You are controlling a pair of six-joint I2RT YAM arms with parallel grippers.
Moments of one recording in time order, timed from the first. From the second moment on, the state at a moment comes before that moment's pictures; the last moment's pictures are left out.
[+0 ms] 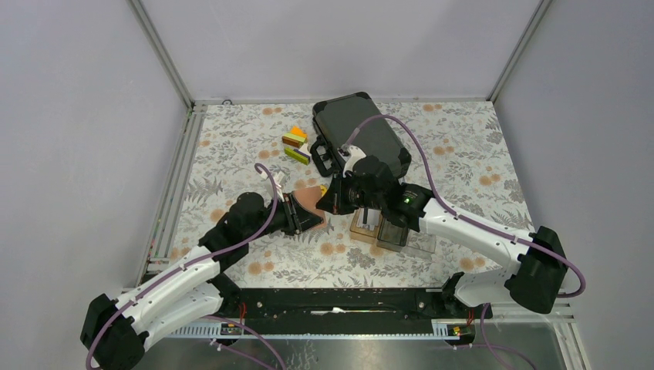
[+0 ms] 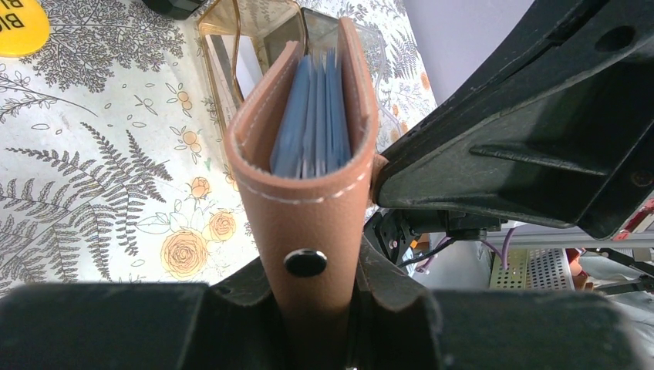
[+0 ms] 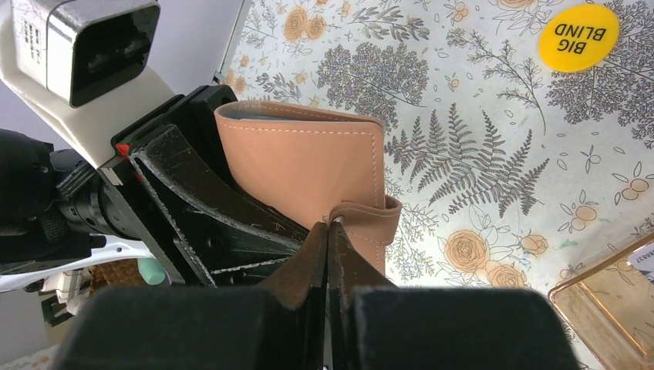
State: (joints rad) left arm -0.69 0.79 0.46 0.02 0.31 -0.82; right arm 0.93 1.33 1.05 -0.23 -0.14 0.75
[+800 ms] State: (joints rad) left arm -0.69 0.81 0.46 0.01 0.31 -0.83; right arm 0.93 1.35 1.06 -0.25 -0.15 0.71
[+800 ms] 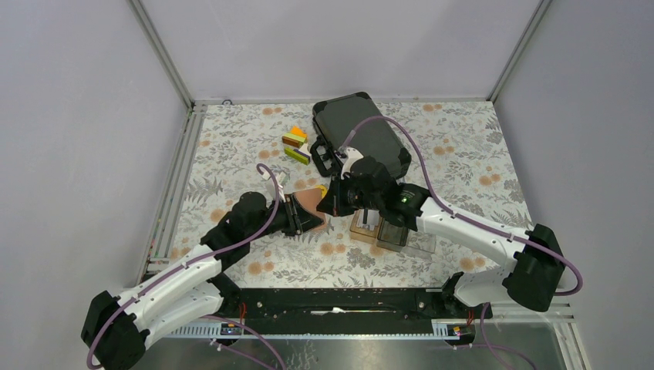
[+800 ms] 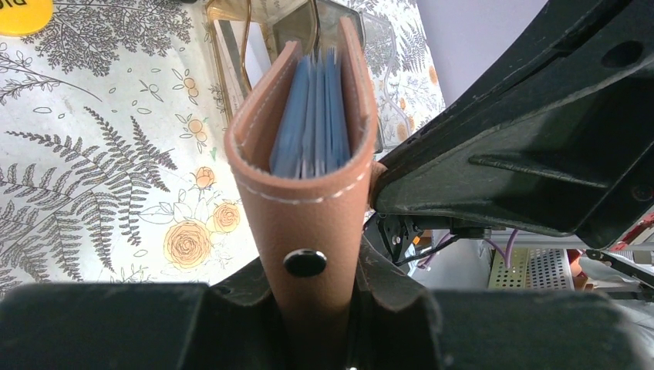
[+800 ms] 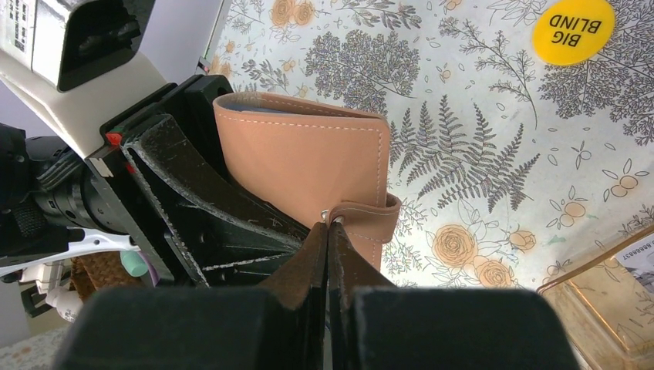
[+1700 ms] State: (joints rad) left arm -0.69 0.83 0.46 0.01 0.33 -0.84; right arm 0.93 1.36 1.06 -0.28 -0.17 0.68
